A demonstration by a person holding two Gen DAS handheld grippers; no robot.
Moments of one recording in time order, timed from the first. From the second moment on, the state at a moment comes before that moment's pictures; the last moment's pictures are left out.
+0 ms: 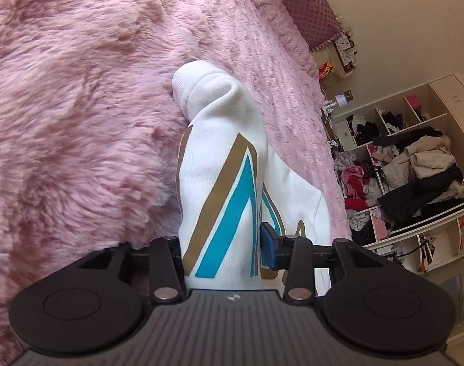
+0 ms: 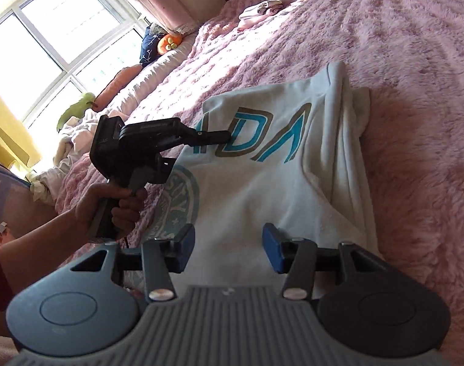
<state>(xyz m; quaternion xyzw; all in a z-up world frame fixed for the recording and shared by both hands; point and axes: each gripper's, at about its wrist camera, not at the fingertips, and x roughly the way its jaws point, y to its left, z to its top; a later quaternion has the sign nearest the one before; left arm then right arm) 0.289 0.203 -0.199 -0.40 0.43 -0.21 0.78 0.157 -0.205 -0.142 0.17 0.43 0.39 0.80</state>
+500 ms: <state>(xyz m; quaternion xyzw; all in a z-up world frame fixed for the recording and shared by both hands) 0.349 0.230 -0.152 -0.37 0.31 -0.15 0.86 0.165 -0.211 -0.156 0.19 0.44 0.40 0.78</state>
